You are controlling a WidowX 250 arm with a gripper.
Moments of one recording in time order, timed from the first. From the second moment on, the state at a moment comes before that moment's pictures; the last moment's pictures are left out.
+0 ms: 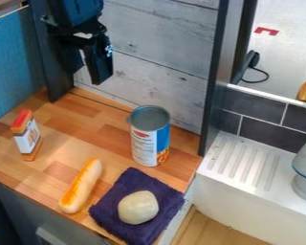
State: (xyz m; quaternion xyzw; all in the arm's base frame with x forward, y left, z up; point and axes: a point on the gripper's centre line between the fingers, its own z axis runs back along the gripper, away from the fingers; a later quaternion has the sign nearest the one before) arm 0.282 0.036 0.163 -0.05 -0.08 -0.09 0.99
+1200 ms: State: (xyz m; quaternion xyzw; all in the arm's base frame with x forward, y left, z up) arm 0.337 -0.058 0.094 -0.07 -0.05 -0.19 0.98
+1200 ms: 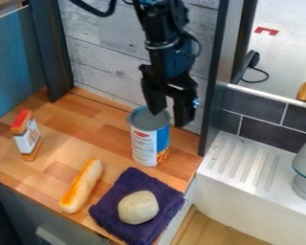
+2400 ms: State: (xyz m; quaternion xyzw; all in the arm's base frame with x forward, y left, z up) arm 0.367 -0.079 0.030 -0.06 -0.03 -0.18 0.98
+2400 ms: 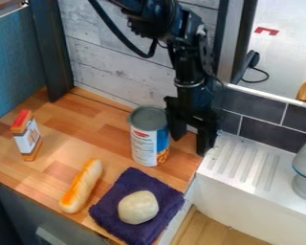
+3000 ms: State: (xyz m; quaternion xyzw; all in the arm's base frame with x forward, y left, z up) arm 0.365 -0.065 0.022 -0.05 -0.05 -0.16 0.98
